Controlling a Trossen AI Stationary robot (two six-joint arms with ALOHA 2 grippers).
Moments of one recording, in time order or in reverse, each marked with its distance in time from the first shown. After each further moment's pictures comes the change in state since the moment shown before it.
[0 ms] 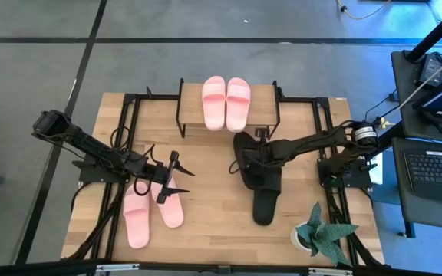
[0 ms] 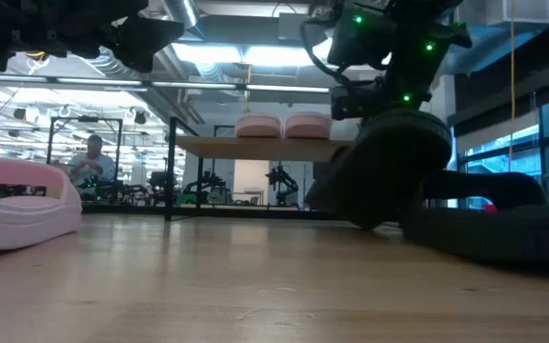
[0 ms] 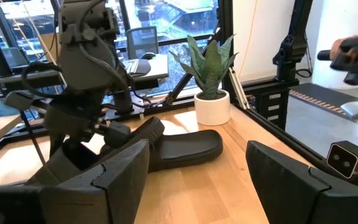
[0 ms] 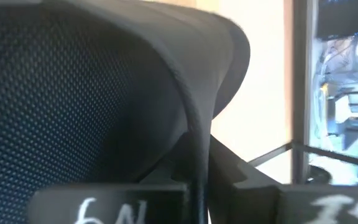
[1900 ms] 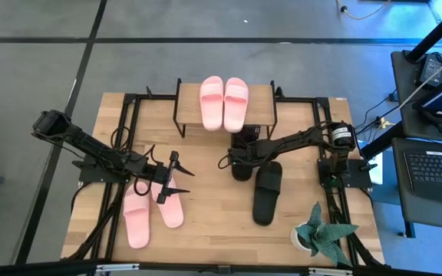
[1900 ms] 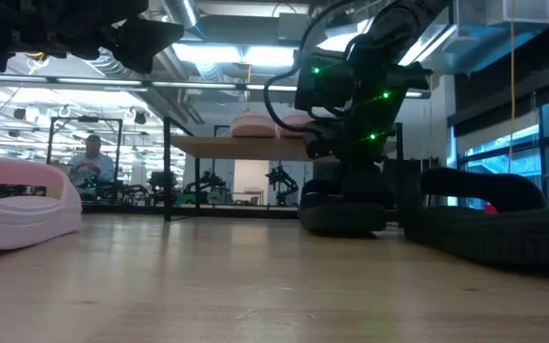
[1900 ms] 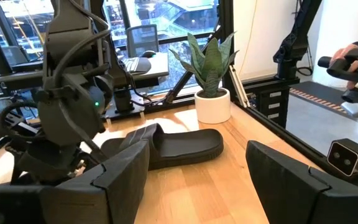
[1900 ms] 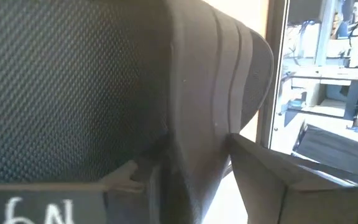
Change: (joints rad) left arm 0.000 0.000 0.000 -0.008 -0.002 0.001; right arm -0.063 0.218 0.111 0.051 0.190 -0.096
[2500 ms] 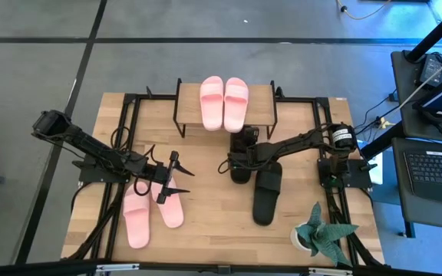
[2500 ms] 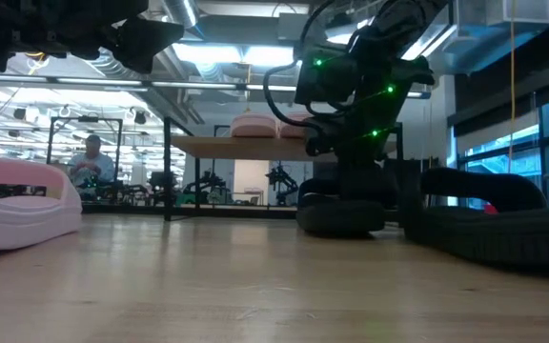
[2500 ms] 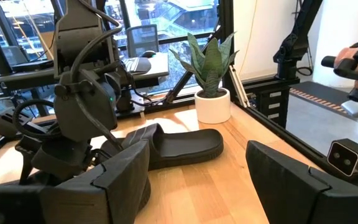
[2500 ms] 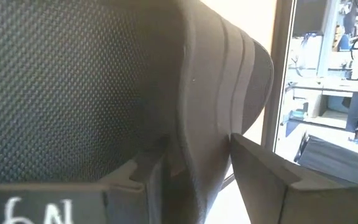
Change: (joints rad) left arm 0.000 0.000 0.000 0.000 0.000 0.000; right arm 0.038 -0.002 0.005 0.002 -0.016 -0.002
